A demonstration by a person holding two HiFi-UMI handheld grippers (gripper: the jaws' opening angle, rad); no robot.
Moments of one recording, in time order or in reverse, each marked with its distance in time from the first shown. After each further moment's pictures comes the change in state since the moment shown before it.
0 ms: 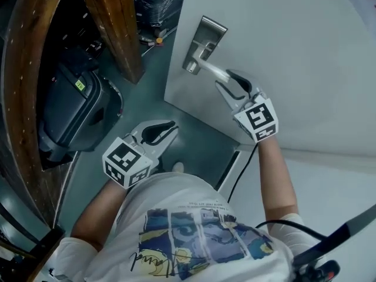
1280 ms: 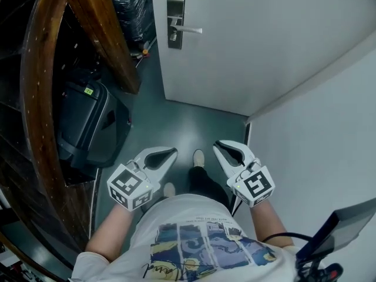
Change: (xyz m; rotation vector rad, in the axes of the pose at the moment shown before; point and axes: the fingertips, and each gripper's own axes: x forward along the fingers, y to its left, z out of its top) left arm -0.170 -0.172 -0.094 0.109 0.090 -0.211; right arm -0.227 0.335 0.024 0.464 -0.077 -0.218
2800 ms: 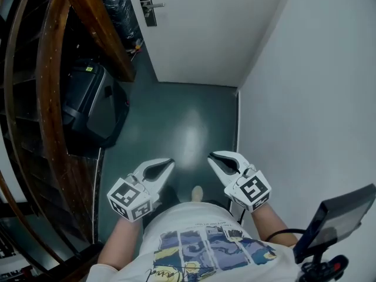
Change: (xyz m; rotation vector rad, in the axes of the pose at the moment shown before) left arm -0.113 -0.319 -0.127 0.005 0.011 -0.012; right arm -0.287 0.214 -0.113 0.070 -0.024 0.030
